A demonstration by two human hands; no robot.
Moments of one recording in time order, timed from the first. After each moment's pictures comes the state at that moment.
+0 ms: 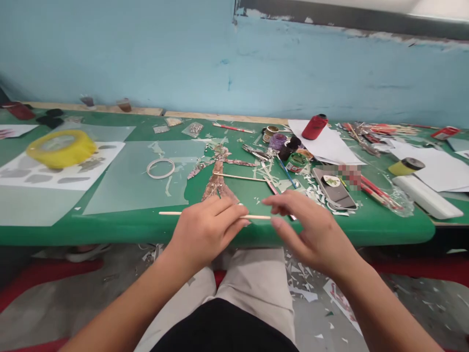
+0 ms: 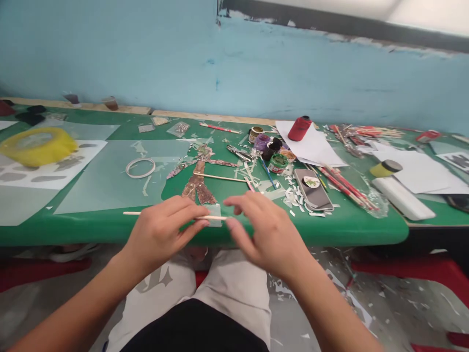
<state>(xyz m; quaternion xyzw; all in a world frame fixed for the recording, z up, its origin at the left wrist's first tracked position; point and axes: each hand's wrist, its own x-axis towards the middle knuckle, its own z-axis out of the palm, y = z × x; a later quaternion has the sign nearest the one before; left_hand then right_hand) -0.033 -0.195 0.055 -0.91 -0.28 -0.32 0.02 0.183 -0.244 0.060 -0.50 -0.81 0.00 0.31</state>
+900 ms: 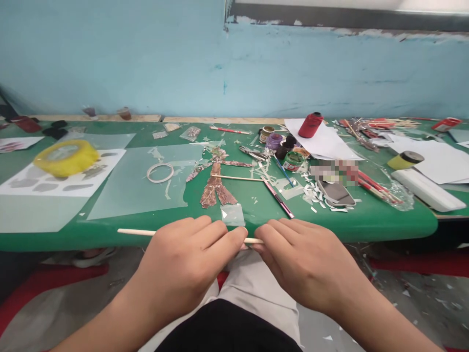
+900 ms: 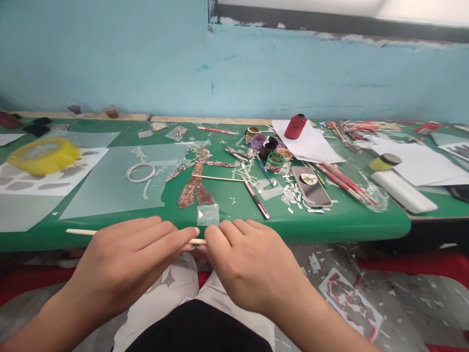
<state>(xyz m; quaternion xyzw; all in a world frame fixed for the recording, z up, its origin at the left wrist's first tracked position) -0.052 -0.231 0.096 -0.94 -0.24 -0.23 0.09 0.153 -0.275 0.085 -0.45 -0.85 -0.15 0.23</state>
